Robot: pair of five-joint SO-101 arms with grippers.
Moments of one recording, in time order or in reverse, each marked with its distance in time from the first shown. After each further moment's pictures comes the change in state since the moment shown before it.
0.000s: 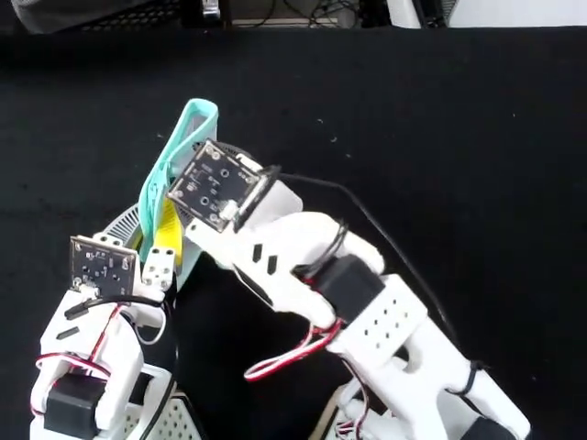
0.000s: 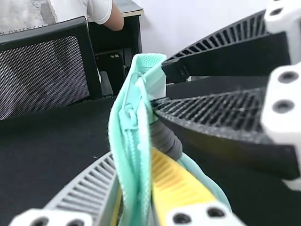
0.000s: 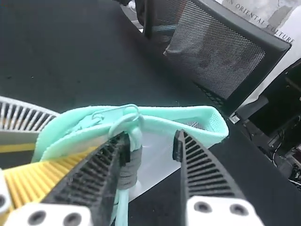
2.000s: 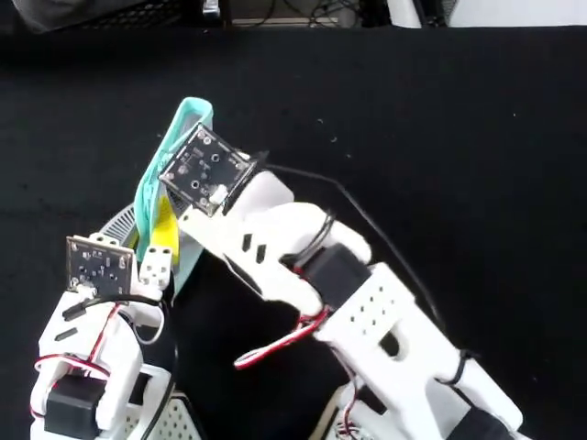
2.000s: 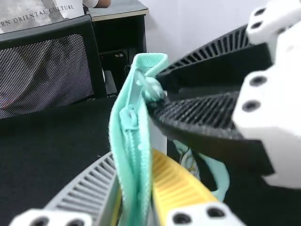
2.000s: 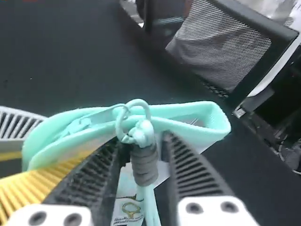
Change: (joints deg) left arm -1.8 0.0 0.0 0.0 0.0; right arm 0.4 2.1 -1.2 -1.9 -1.4
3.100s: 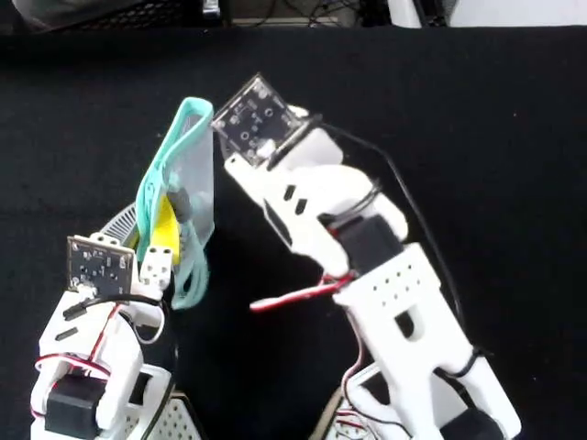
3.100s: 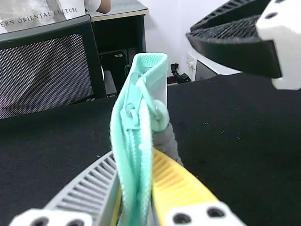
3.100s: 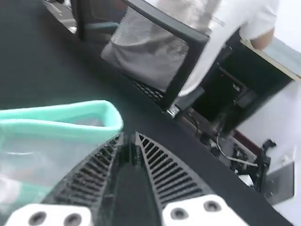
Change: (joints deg) left arm -0.1 0.0 0.1 0.0 0.0; right arm 13.7 2.5 -4.1 -2.8 6.5
